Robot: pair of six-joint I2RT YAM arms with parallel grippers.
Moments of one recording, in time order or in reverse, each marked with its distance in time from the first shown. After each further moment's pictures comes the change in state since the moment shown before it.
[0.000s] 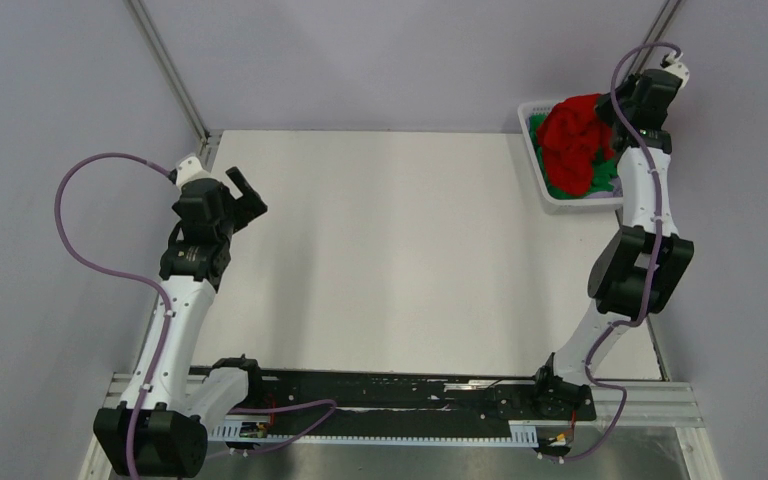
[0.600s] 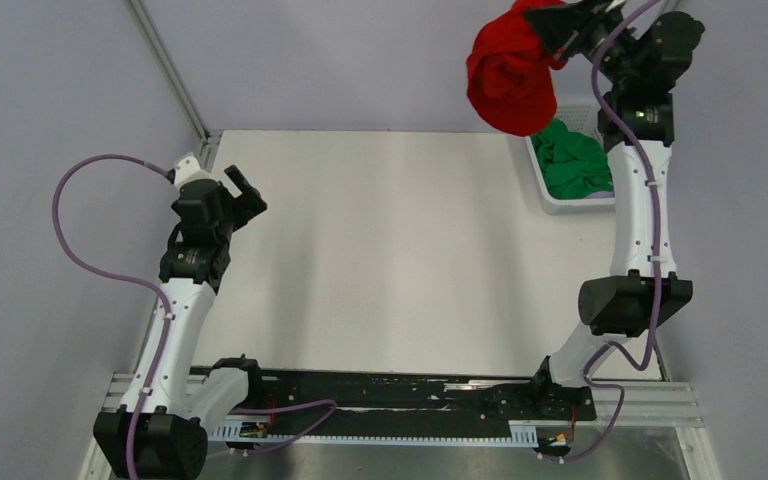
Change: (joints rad) left arm 0.000 -0.016 -0.009 0.032 0.005 -0.007; right arm 0.205 -0.188 0.299 0.257 -0.693 -0.038
